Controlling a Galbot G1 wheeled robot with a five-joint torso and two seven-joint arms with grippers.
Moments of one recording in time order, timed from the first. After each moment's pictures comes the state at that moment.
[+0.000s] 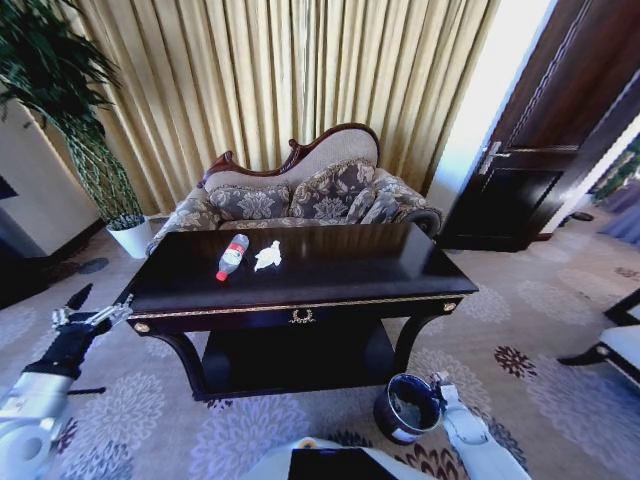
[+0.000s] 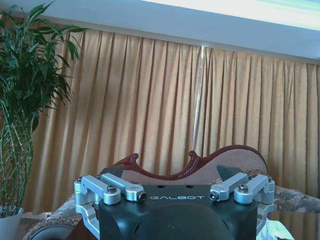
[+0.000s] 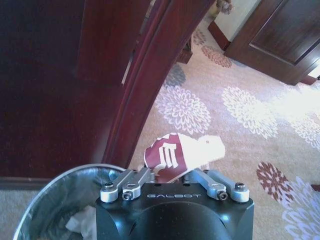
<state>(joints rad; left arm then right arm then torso) 1.73 -1.24 -1.30 -2.22 -0.83 0.14 0.35 -1.34 1.13 0.54 1.14 0.12 -0.12 0.11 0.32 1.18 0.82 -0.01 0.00</state>
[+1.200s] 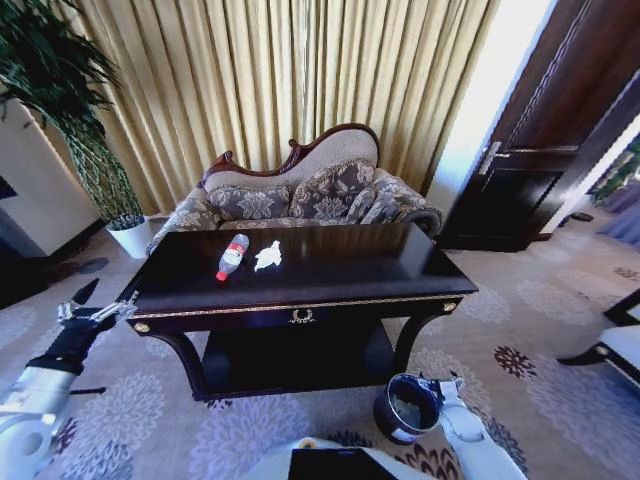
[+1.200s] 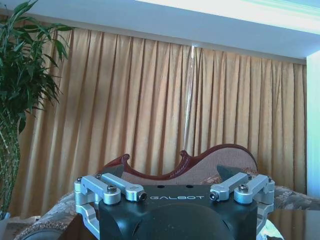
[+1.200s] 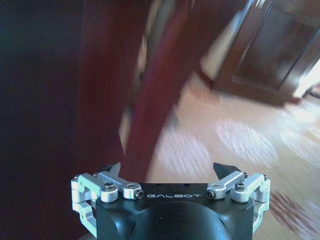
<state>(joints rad) 1.74 -1.21 -1.29 -2.23 -0.84 0.14 0.36 -1.37 1.15 0.56 1.32 0.26 -0.02 0.16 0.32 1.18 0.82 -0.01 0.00</state>
